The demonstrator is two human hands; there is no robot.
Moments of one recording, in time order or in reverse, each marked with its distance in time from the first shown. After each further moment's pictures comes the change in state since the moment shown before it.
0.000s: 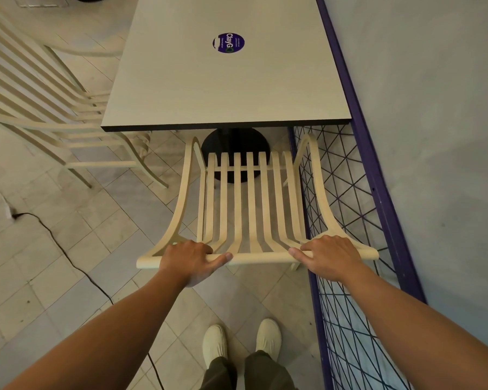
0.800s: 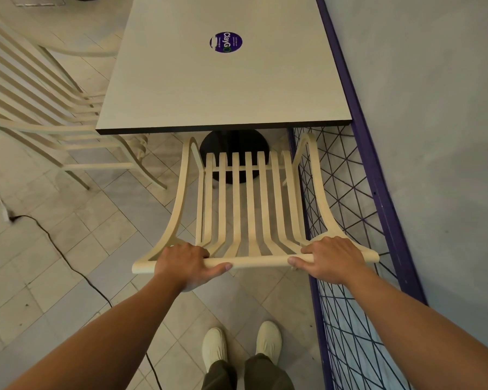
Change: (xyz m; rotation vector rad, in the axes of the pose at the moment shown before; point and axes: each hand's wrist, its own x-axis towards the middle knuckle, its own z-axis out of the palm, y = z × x) left_hand 0.004 0.002 -0.015 0.090 -0.007 0.035; right_hand 0.011 0.012 -0.002 -0.023 -0.038 -0.030
